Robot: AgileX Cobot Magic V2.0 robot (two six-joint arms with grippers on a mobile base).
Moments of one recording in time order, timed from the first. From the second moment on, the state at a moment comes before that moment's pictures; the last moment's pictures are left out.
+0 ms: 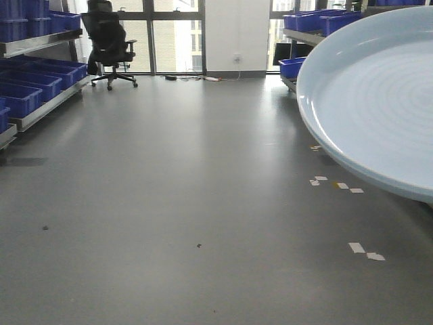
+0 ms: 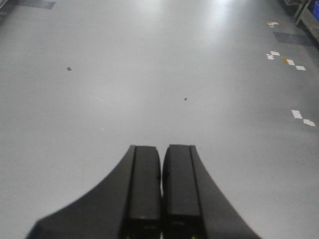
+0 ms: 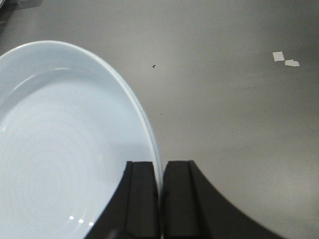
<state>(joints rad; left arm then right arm) -0.11 0.50 -0.42 0.13 0.45 -0.31 0.08 0.64 -0.55 0.19 0.54 0.08</state>
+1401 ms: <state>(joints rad) -0.11 0.50 -0.42 0.13 0.45 -0.31 0.08 0.64 -0.55 0.19 0.54 0.08</state>
